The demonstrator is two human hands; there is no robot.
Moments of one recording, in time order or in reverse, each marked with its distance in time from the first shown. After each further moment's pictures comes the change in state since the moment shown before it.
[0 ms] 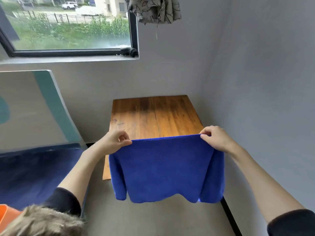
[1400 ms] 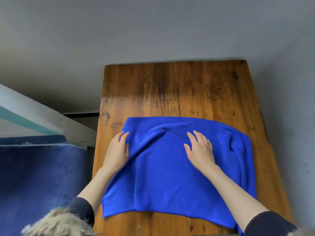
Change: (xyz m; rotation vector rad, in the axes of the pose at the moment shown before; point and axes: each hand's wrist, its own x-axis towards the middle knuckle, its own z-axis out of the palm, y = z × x) left_hand 0.327 -0.194 0.124 0.104 0.007 -0.320; right_hand 0.358 0.048 0.268 -0.322 -0.315 0.055
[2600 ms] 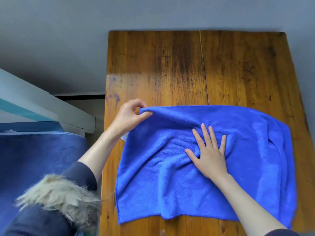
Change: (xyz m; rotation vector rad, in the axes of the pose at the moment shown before) left_hand 0.092 -0.042 -0.016 -0.580 -0.055 0.157; right_hand -0.006 -0.035 0.093 -0.172 0.078 -0.050
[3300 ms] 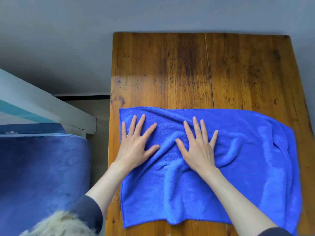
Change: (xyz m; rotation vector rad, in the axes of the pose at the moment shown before) left_hand -0.060 -0.041 0.030 0.803 -0.107 0.132; right_hand 0.028 -0.054 -0.015 0.069 0.025 0.026
